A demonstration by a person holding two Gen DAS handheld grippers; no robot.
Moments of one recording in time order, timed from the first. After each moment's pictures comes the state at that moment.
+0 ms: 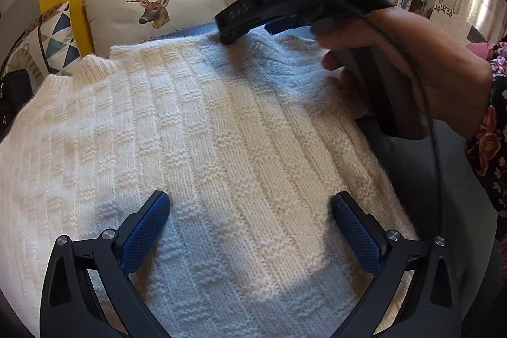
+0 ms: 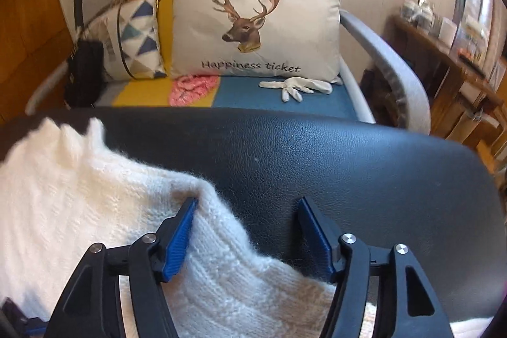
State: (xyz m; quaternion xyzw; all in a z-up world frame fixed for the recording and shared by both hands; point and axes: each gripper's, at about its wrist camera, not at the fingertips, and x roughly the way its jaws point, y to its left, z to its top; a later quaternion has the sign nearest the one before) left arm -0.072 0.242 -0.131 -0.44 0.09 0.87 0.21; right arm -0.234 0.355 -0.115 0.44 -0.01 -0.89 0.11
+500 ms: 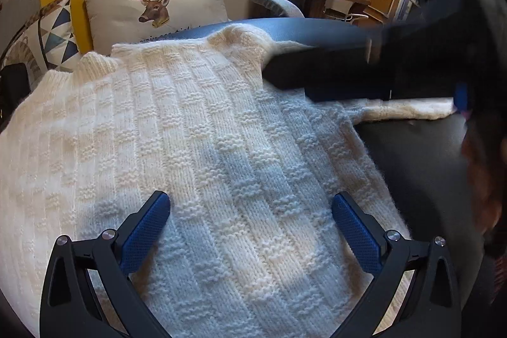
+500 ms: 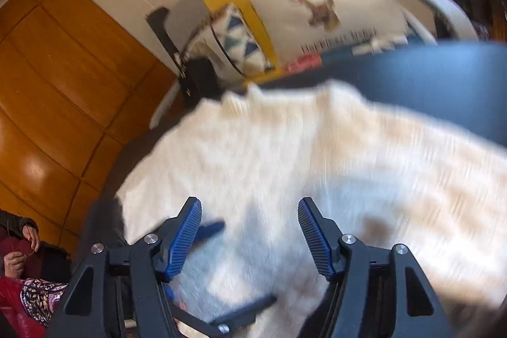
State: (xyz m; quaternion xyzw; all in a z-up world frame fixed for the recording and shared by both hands) left arm -0.061 0.231 -0.126 -0.45 0.06 0.87 0.22; right arm -0.111 0.359 -0.091 0.47 -0.19 -0.81 0.29
